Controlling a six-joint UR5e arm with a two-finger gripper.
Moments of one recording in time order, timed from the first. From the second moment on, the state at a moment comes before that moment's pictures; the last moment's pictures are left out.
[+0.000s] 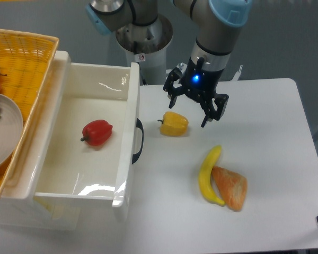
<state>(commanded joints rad) 2.63 -1.69 -1.55 -1.39 1.27 1.17</state>
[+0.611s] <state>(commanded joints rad) 2.65 -1.78 -1.57 -1.34 1.31 1.16</state>
